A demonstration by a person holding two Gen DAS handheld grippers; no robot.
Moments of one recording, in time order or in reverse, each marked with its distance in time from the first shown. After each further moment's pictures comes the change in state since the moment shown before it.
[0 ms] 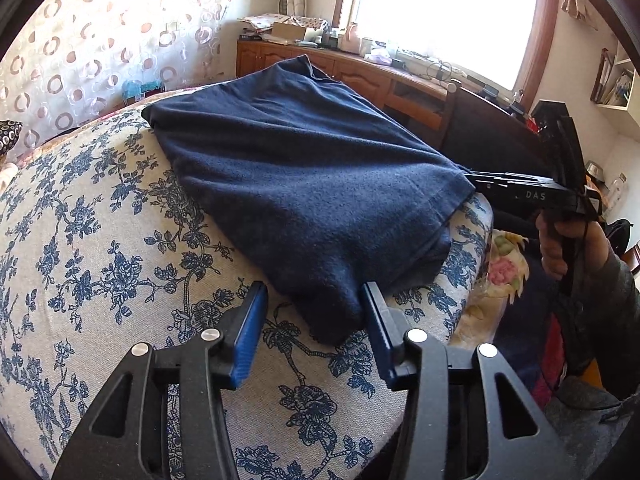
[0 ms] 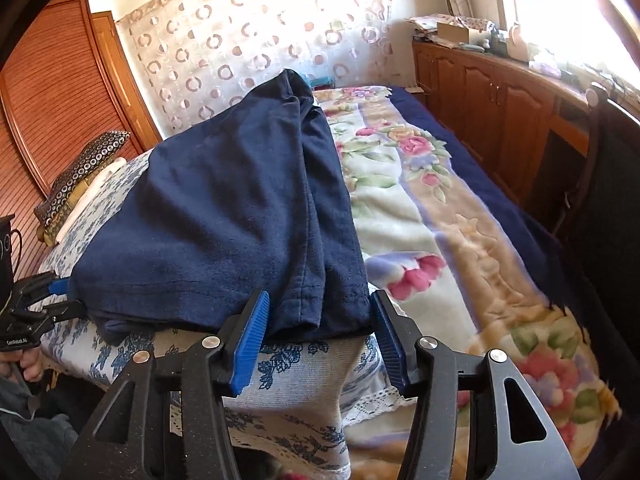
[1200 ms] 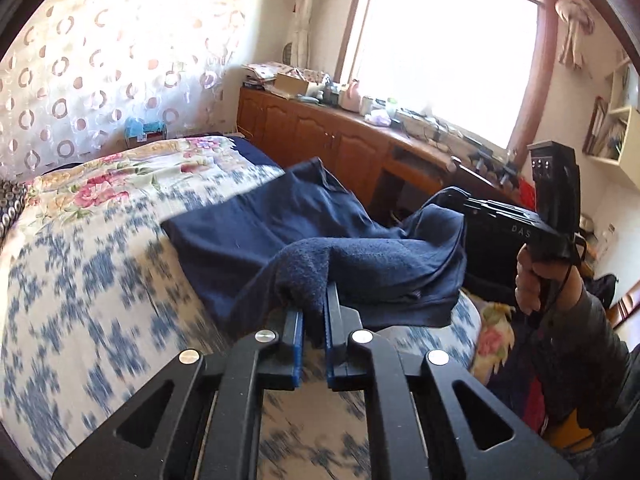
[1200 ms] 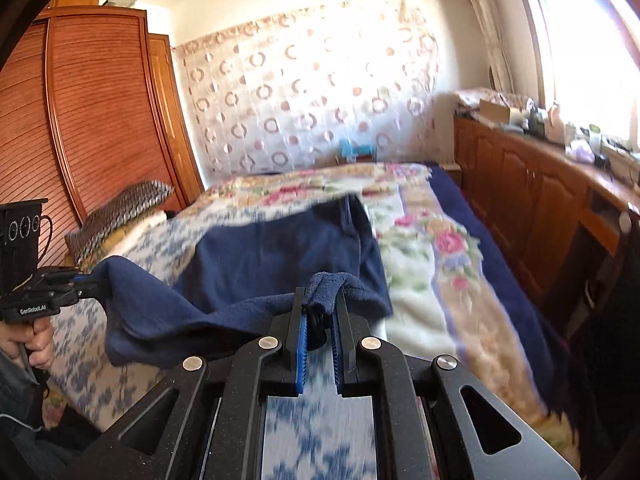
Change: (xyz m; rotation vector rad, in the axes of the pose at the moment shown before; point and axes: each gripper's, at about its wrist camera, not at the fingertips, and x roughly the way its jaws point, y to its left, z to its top) left arm -0.038 0.039 0.099 -0.044 -0.182 -0.043; right arm -0.027 0.012 0.082 -0.145 -0.243 0.094
